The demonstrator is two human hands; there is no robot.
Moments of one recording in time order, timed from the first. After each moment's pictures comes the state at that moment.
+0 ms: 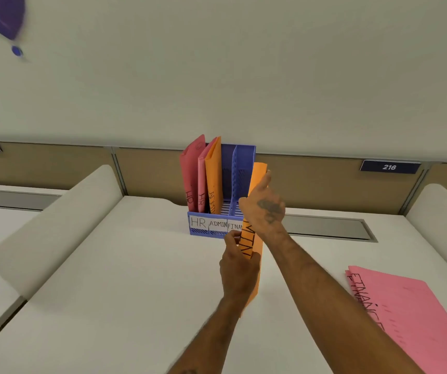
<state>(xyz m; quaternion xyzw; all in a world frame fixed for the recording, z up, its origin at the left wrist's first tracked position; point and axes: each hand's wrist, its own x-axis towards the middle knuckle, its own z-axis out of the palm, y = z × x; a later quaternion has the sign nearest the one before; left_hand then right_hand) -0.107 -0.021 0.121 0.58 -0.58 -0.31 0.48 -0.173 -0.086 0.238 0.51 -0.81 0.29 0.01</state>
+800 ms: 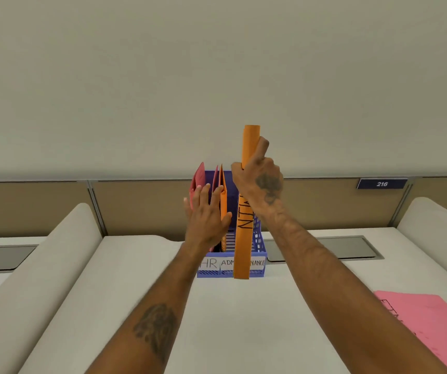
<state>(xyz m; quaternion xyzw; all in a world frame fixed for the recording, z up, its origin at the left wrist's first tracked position) 0.024 -0.265 0.220 0.47 -0.82 -0.02 0.32 -0.083 -0.210 0.340 0.49 -0.72 0.47 0.15</state>
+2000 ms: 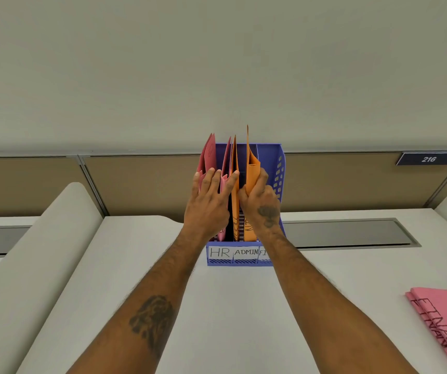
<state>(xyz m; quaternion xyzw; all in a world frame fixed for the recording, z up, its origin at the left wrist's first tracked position) 0.030 -0.344 0.175 0.43 -0.87 0.15 0.20 -0.109 -0.323 0.158 0.50 -0.73 0.45 0.11</state>
